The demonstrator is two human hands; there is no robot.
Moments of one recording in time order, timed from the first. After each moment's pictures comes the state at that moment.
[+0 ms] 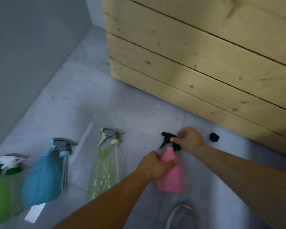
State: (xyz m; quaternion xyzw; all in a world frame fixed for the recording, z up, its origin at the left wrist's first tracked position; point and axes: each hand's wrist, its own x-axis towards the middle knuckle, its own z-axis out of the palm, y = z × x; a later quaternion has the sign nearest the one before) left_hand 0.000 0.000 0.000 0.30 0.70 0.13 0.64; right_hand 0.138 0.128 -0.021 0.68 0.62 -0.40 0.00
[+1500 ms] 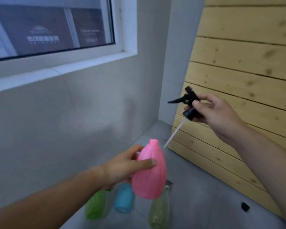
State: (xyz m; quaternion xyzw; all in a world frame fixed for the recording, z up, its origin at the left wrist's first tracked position) left_hand -0.188 -0.229 0.364 0.35 0.65 0.43 0.51; right_hand -0.016 -0.017 0.451 0.30 0.68 -0.56 -0.36
